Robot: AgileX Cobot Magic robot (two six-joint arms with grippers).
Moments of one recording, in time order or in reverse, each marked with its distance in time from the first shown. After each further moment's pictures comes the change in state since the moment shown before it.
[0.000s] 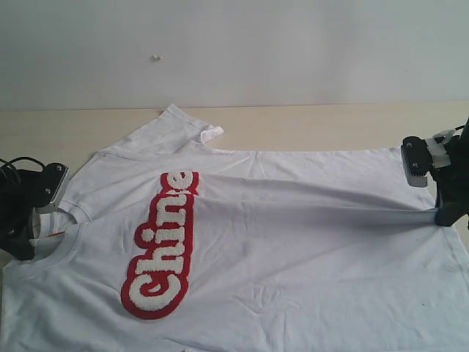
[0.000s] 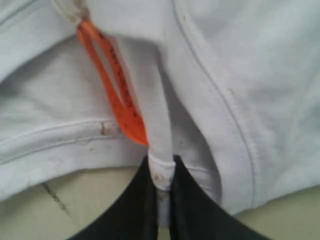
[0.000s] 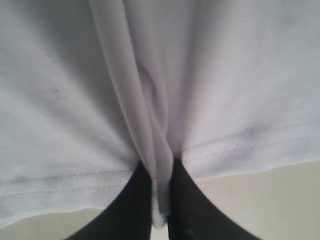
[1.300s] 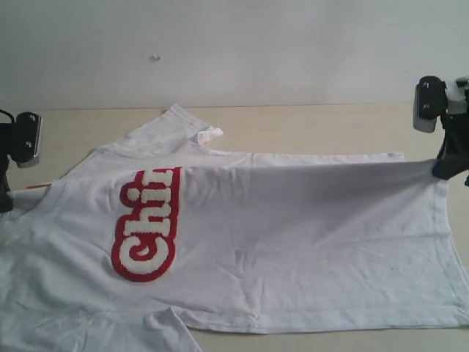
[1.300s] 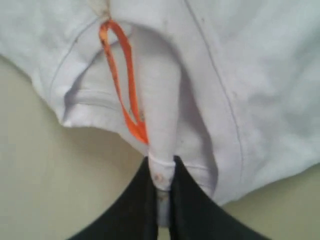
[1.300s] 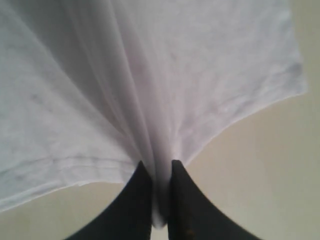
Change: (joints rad) left arm 0.000 -0.207 0.004 0.115 -0.046 -0.267; right arm 0.000 -0.253 0.018 0.174 0.003 0.039
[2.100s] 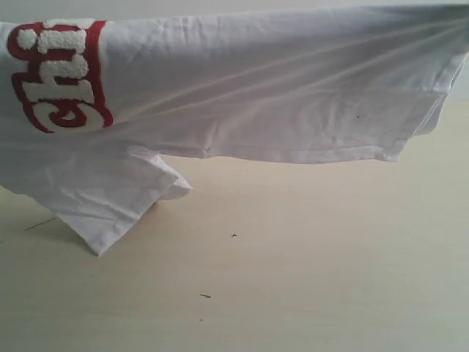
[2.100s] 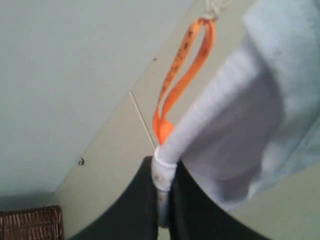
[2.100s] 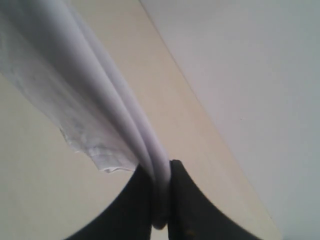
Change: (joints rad) left arm 0.000 -0.619 0.000 0.401 -0.052 -0.730; right arm 0.002 -0.537 0.000 0.201 -0.019 0.118
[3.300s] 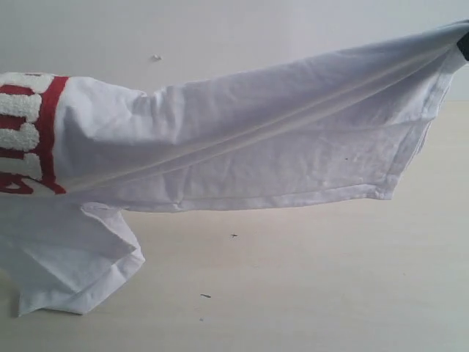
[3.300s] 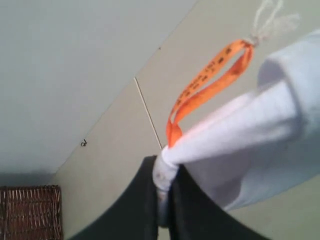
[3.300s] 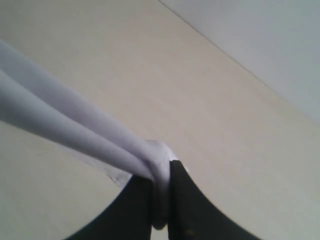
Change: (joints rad) left arm 0.002 -0.242 0.033 -0.076 0.192 0.077; right arm 0.053 -0.128 0.112 0.098 0.101 0.335
